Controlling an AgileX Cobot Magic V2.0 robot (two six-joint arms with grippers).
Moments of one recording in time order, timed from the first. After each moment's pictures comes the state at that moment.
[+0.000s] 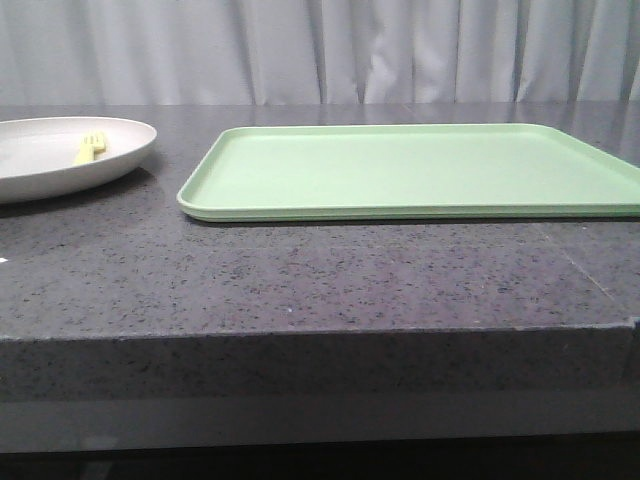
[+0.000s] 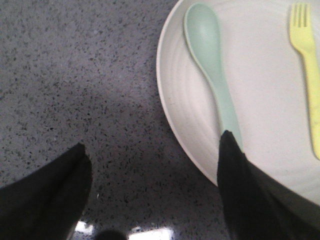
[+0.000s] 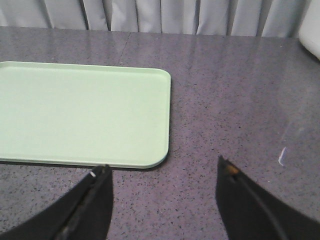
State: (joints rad) left arm 0.19 1.30 -1.02 -0.16 0.72 -0.05; right arm 0.02 0.30 -0.47 0.04 0.49 -0.01
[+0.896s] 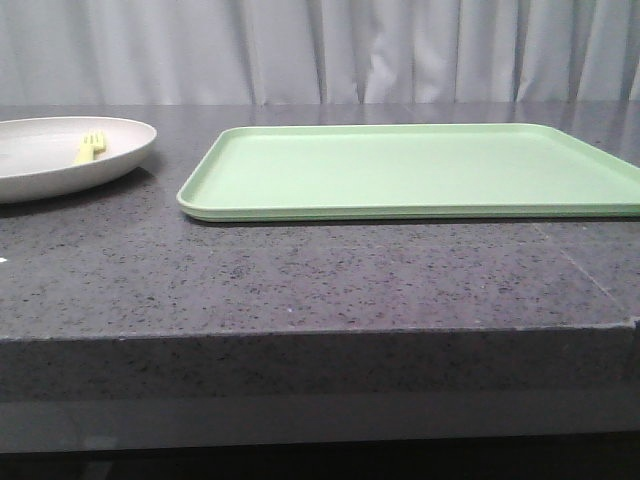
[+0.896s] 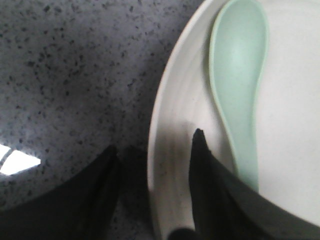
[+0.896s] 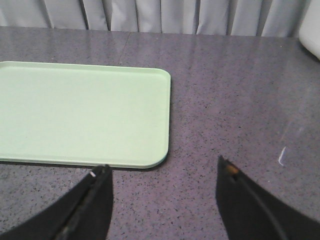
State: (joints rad) left arm 0.22 1.65 -1.18 -0.36 0.70 -0.05; right arm 0.02 0.30 -0.47 0.04 0.49 -0.01
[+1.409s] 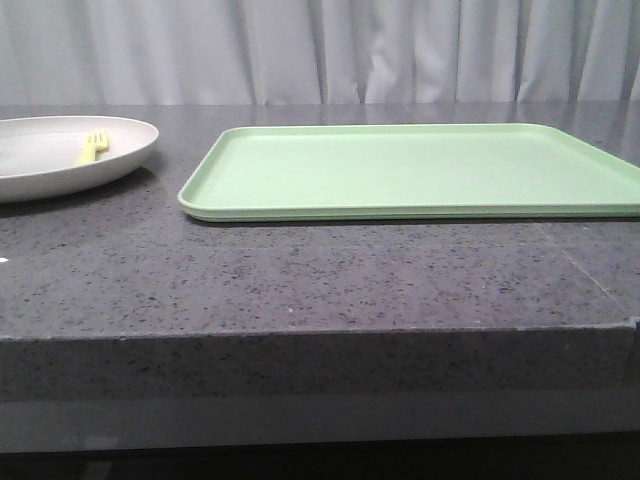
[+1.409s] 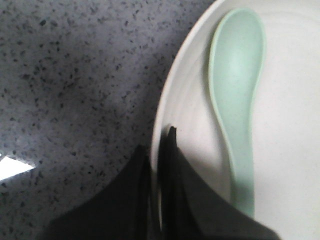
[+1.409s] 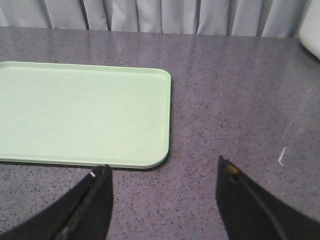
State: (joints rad) left arm 0.22 1.65 -1.18 -0.39 0.67 -0.03; right arm 0.02 0.30 -0.47 0.04 0.49 -0.01
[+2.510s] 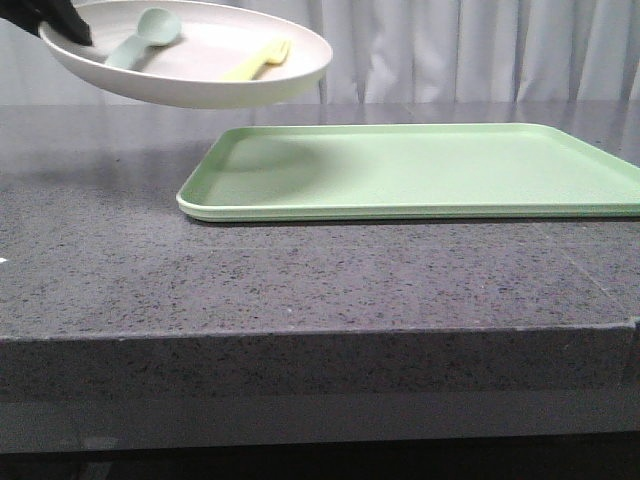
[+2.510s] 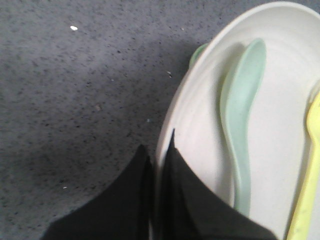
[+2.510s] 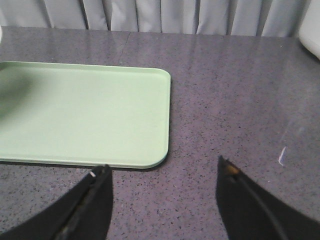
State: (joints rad) left arm -0.11 1.68 -1.54 -0.45 0.86 0.00; right arm 0.02 0.30 -0.47 0.04 0.49 -0.01
